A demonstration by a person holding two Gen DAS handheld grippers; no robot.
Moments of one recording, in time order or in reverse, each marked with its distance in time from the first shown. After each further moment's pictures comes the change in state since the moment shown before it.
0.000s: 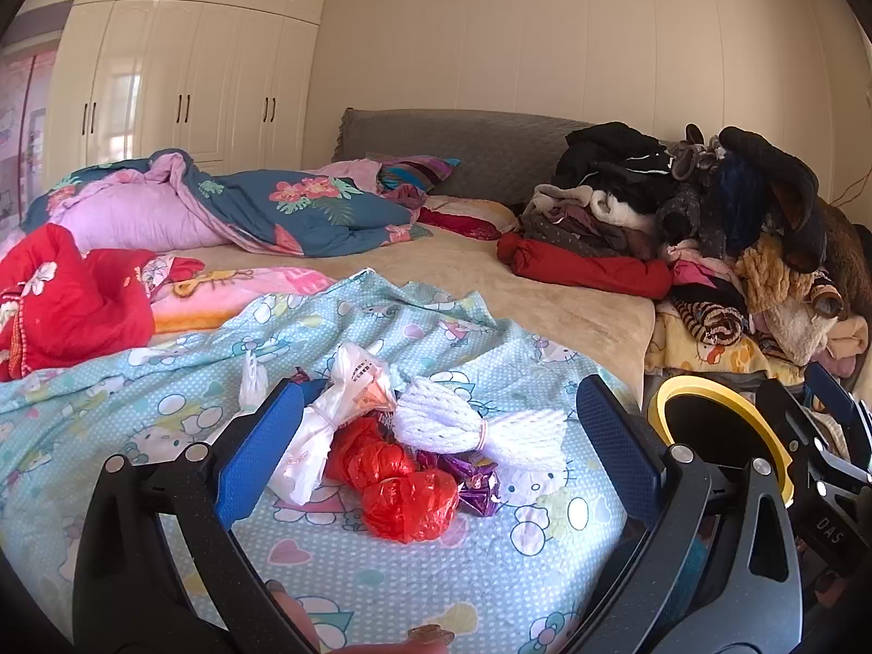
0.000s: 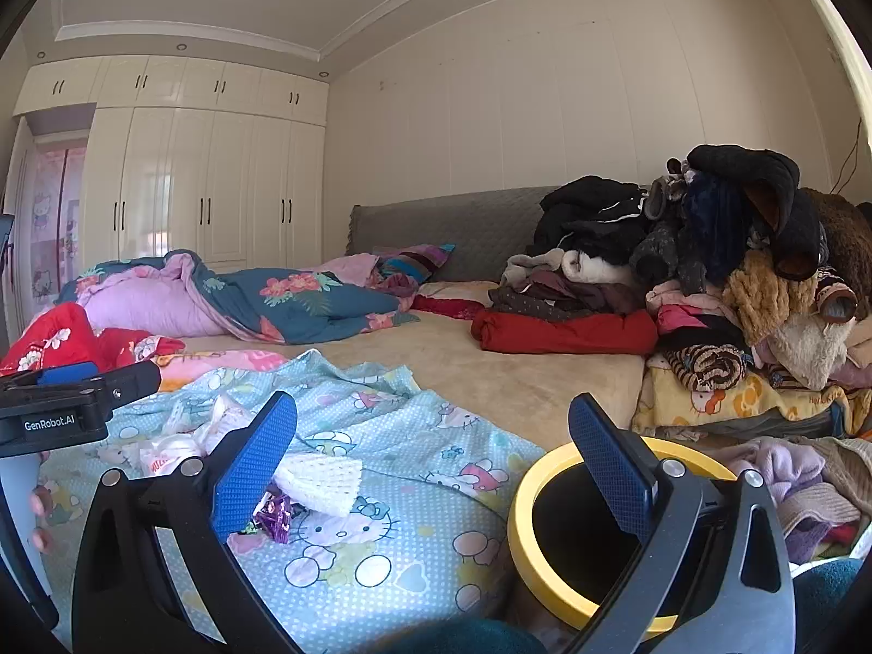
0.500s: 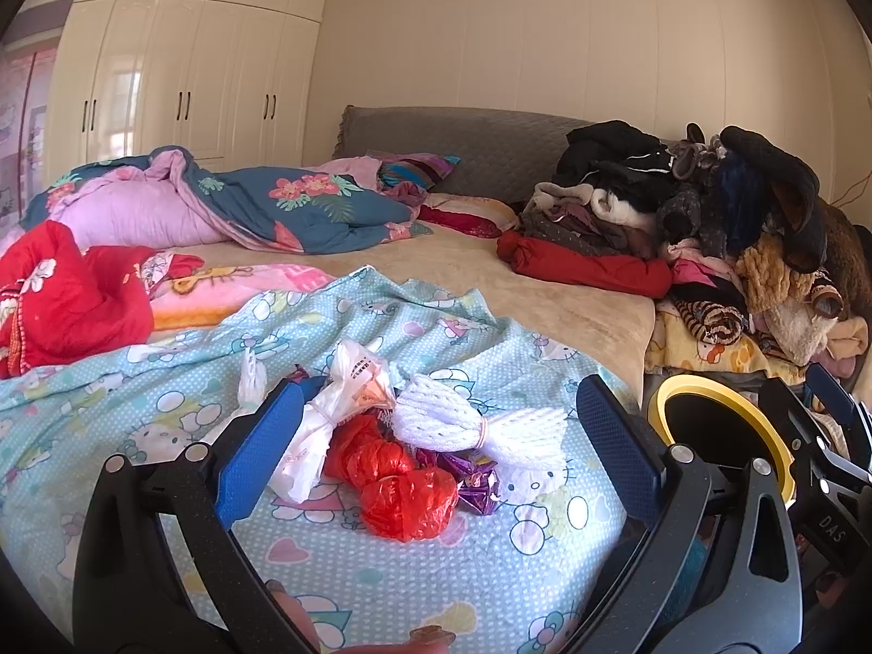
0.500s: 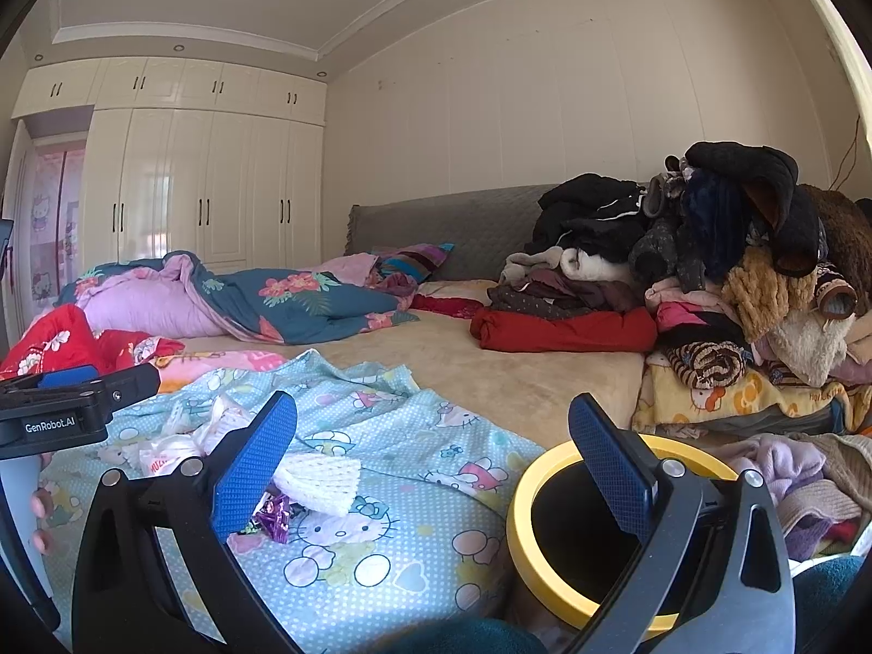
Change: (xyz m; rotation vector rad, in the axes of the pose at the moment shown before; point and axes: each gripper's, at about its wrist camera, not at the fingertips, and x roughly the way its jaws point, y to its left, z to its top) left arm 0.000 0.004 0.002 -0.005 0.005 -0.004; right arm 0.001 0.000 -0.001 0.002 0.001 0.001
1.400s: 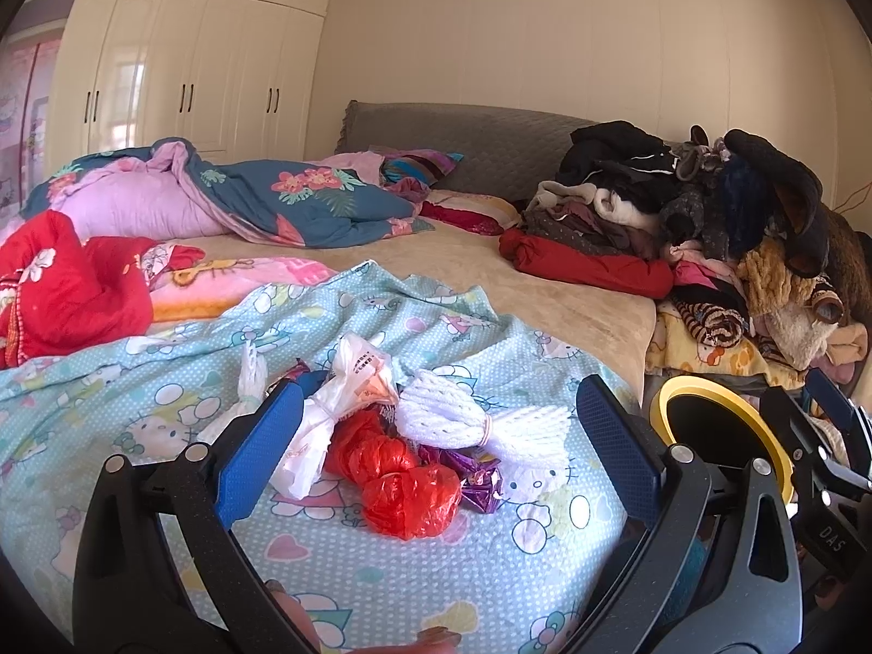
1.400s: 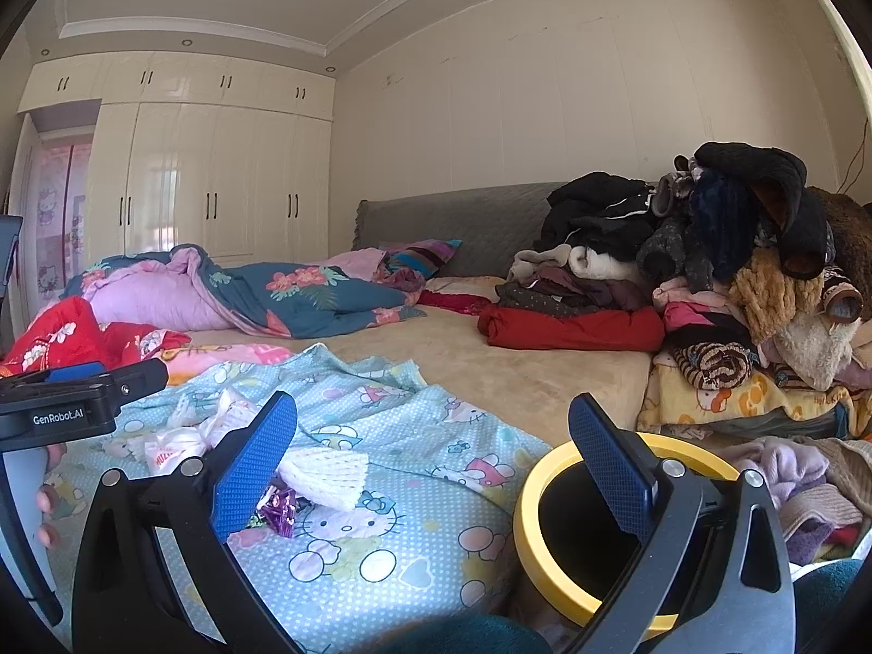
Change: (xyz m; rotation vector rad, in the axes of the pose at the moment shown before) left arm 0.002 -0.001 -0.003 -0.011 0.005 0.001; right arm 0.003 0.003 -0.007 -0.011 0.016 0.031
